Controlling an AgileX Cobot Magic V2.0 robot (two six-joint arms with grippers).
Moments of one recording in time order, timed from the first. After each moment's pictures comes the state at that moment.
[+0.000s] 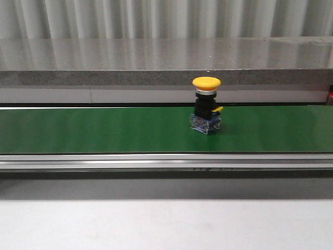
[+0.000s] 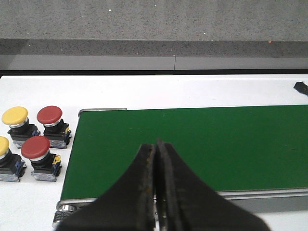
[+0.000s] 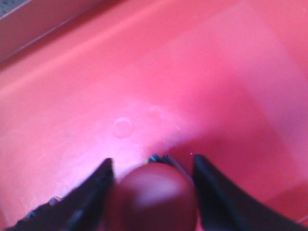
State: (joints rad) left arm -0.19 0.49 -0.55 0.14 0.51 -0.22; right arm -0.64 2.05 -1.47 0.43 0.48 -0.29
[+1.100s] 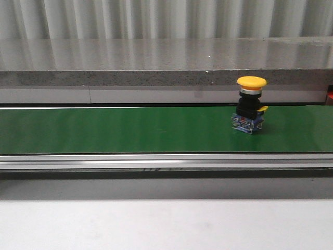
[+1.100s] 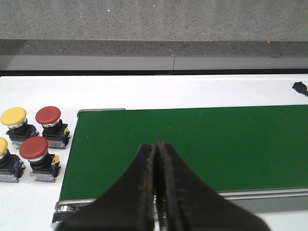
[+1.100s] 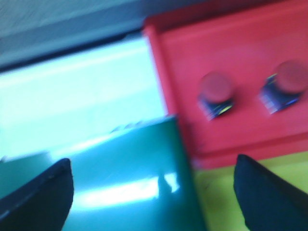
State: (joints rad) left arm -0.19 0.49 -0.55 0.14 0.51 -0.22; right arm -0.45 1.34 -1.12 0.43 0.76 -0.31
